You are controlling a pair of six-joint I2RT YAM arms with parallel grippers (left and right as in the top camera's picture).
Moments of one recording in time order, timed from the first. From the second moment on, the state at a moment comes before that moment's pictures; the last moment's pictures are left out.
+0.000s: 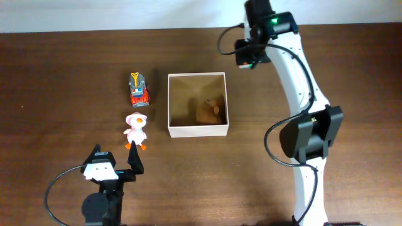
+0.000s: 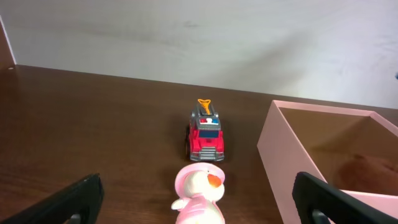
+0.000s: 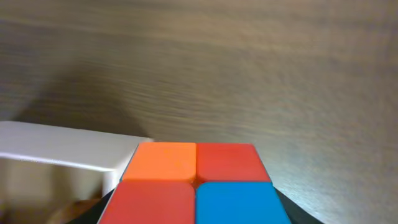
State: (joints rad) left arm 0.02 0.02 0.02 -0.08 -0.01 -0.13; right arm 0.25 2.36 2.47 -1.29 0.00 0.13
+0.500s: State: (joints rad) left arm 0.02 0.02 0.02 -0.08 -0.01 -0.13; right arm 0.41 2.36 2.52 -1.35 0.00 0.14
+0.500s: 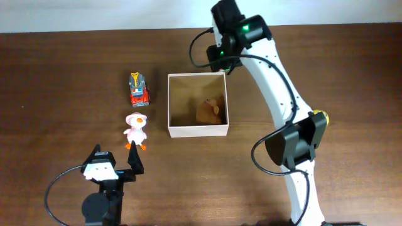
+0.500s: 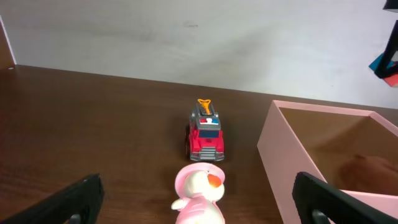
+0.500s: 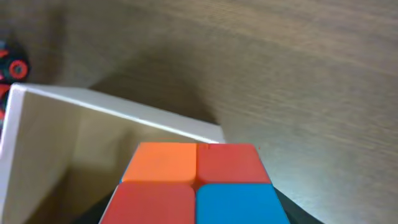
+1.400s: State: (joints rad) left arm 0.02 0.02 0.02 -0.08 -0.01 -0.13; right arm 0.46 2.36 2.33 -1.27 -0.06 0.21
